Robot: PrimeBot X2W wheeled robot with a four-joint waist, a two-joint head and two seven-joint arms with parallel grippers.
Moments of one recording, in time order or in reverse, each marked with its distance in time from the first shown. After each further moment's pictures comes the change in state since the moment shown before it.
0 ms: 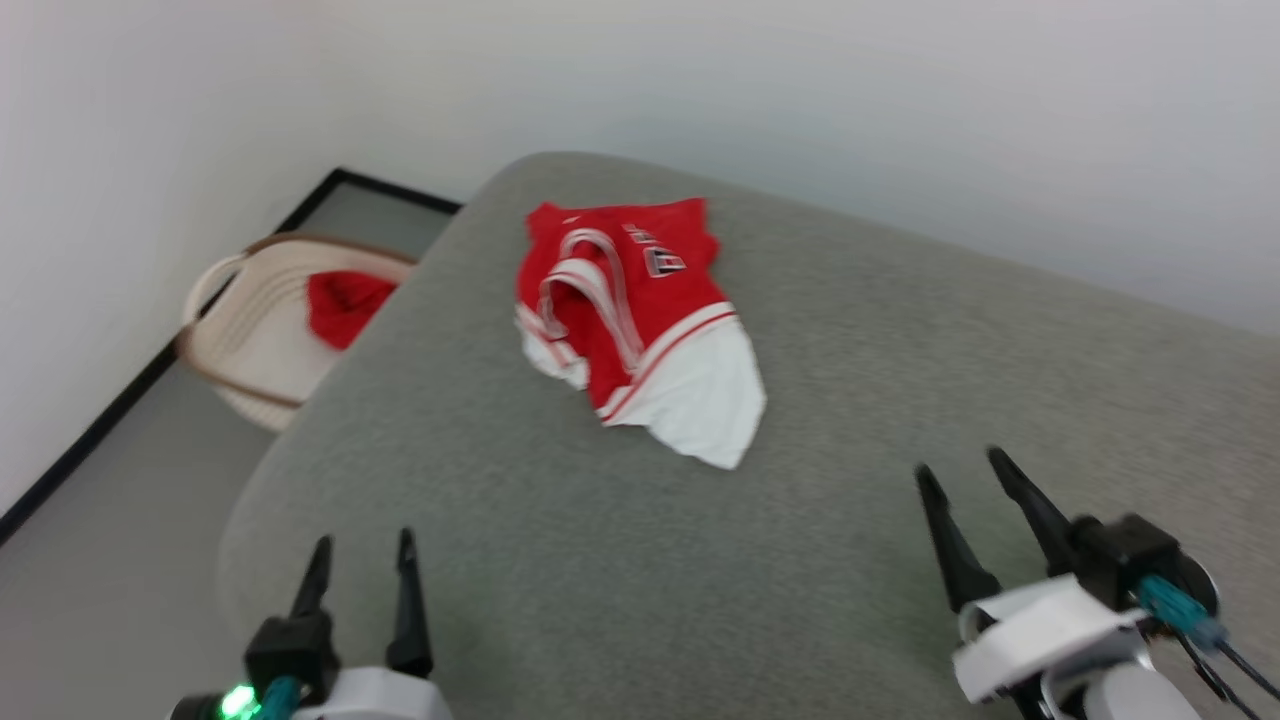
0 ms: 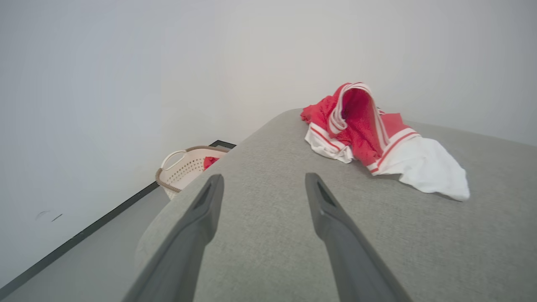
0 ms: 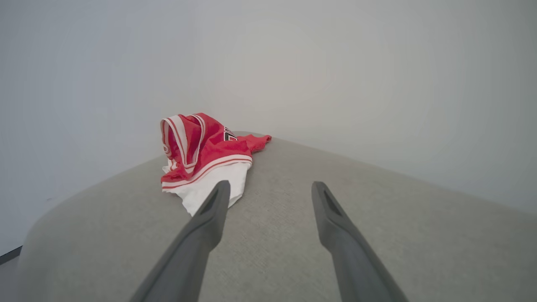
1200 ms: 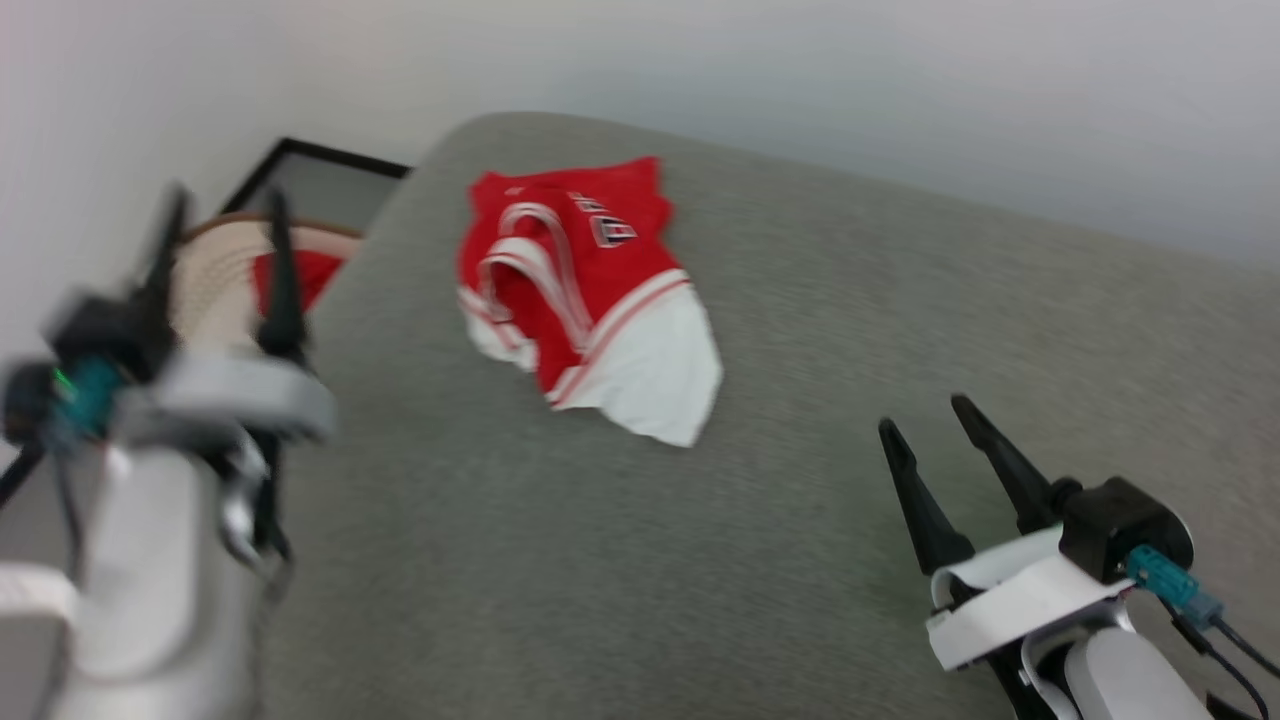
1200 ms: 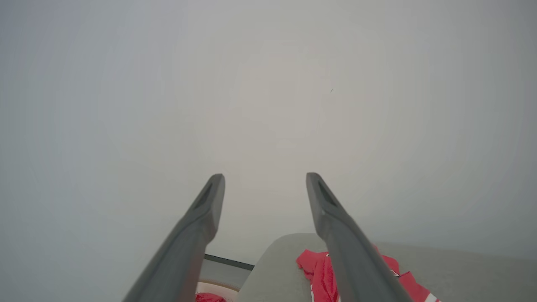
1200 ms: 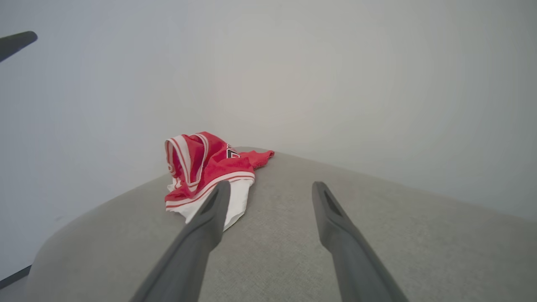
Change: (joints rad) left arm -0.496 0.143 0.073 0.103 -0.056 -0.120 0.011; right arm -0.055 -0.007 0.074 -0.082 0.026 0.000 0.000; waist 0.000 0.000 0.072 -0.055
